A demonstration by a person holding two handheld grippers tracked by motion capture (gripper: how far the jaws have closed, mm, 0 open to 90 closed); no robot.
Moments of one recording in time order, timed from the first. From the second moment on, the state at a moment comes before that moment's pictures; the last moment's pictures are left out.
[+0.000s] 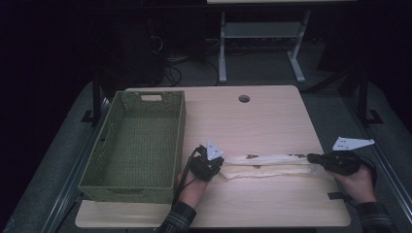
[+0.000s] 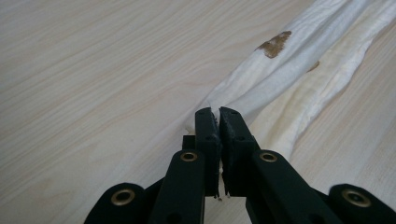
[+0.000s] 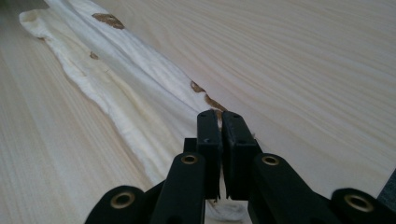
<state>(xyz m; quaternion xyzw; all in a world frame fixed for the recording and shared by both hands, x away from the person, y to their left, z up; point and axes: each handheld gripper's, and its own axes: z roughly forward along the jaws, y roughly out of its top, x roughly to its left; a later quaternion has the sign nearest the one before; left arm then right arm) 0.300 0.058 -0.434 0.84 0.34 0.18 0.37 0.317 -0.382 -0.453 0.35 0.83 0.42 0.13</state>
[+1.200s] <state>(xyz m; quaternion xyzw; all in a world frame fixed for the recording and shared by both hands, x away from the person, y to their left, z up) 0.295 0.038 -0.458 0.88 0.31 0.10 0.33 0.302 -0.364 -0.466 0.32 0.87 0.36 0.08</state>
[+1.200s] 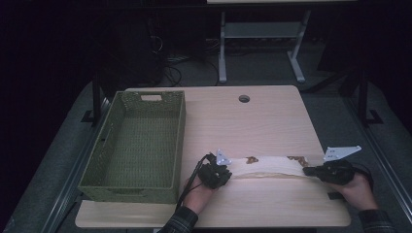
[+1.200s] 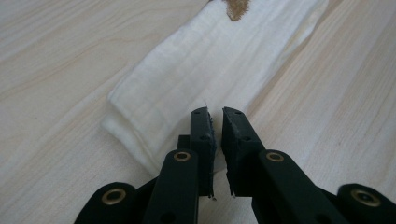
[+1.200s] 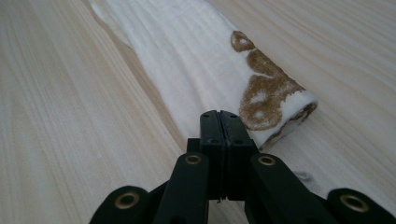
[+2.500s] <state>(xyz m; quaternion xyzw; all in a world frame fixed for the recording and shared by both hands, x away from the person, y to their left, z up) 0.296 0.051 -0.451 0.88 0.31 0.10 0.35 0.324 -0.349 -0.471 0.33 0.87 0.36 0.09</state>
